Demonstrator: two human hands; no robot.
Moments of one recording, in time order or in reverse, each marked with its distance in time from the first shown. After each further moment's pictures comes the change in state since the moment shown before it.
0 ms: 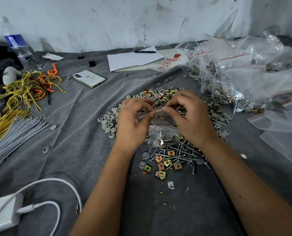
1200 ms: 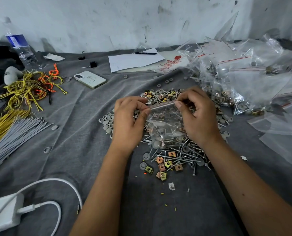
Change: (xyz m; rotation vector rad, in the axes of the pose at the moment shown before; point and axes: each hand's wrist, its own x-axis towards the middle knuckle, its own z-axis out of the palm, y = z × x) left_hand 0.003 -0.005 -0.009 0.075 0.026 -0.011; right_hand 0.000 0.007 -0.002 0.090 0.164 0.030
